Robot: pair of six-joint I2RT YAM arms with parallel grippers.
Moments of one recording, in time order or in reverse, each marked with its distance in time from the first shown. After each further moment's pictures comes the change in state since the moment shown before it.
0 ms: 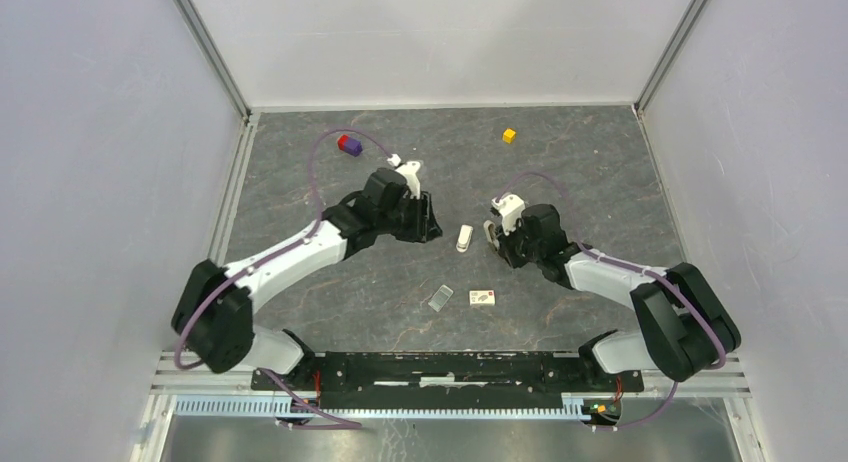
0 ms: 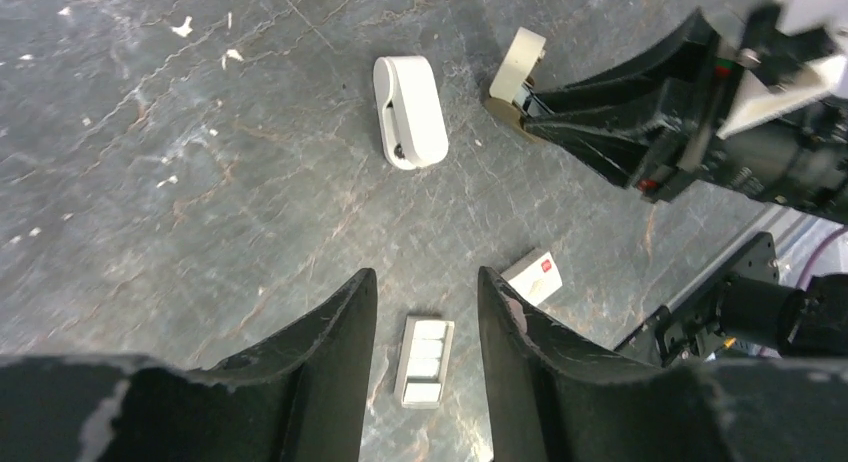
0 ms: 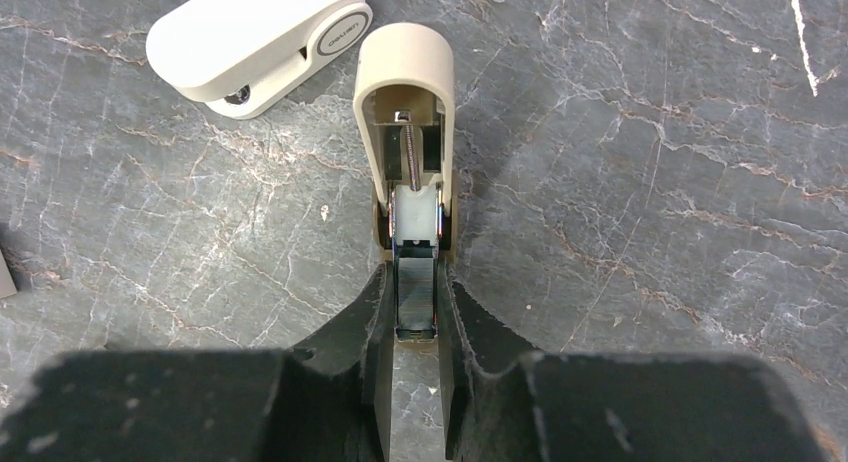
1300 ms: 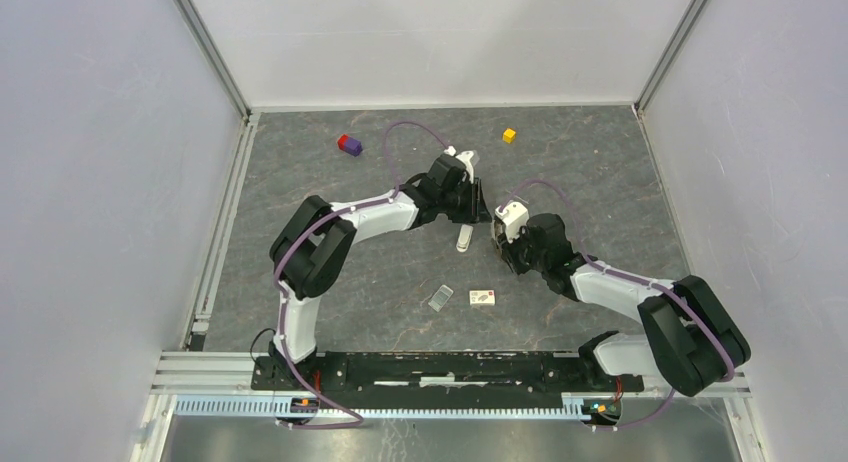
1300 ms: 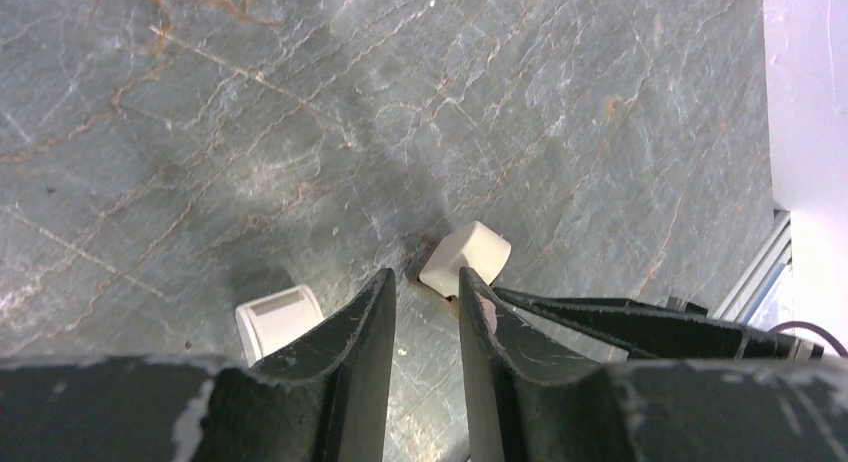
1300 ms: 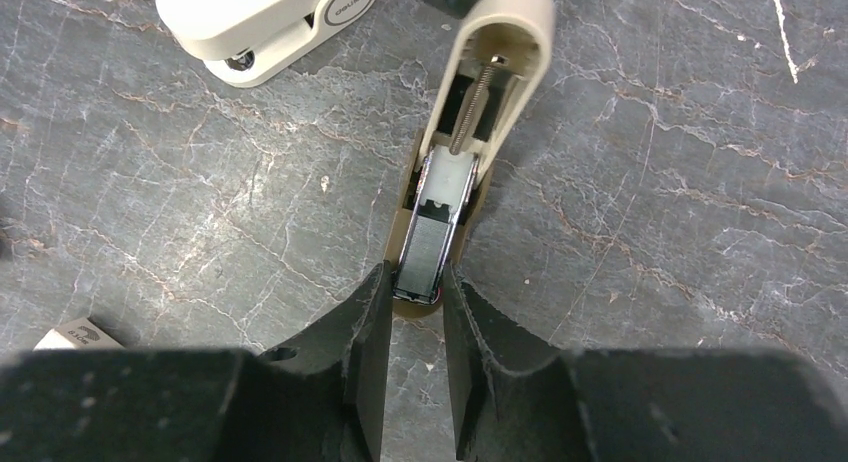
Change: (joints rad) left arm -0.067 0.625 0.365 0.257 0.086 -0.139; right arm 0.018 -0.072 -0.097 0.080 0.016 -0.037
